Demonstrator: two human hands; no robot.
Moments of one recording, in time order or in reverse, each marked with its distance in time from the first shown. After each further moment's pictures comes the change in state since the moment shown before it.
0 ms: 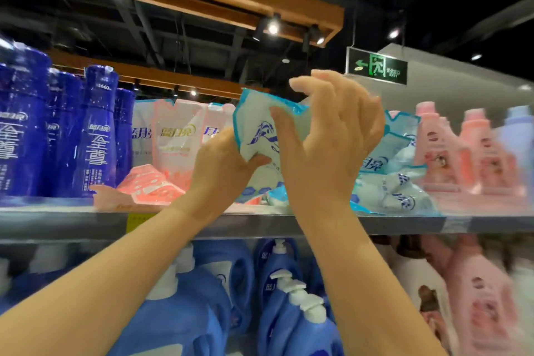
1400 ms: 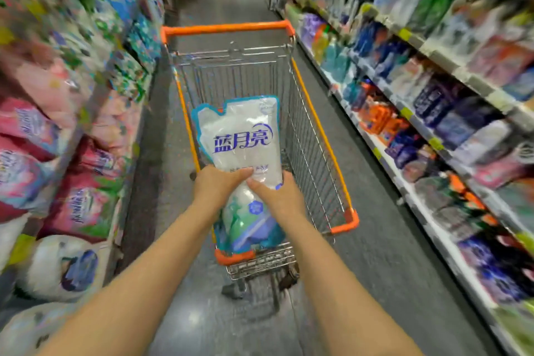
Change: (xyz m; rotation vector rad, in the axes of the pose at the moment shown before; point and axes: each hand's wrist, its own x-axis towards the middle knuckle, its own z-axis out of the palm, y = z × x) left_hand -0.592 0.531 0.375 -0.830 -1.765 -0.480; right_hand -0.164 0.224 -0.796 -1.124 0.098 1.693
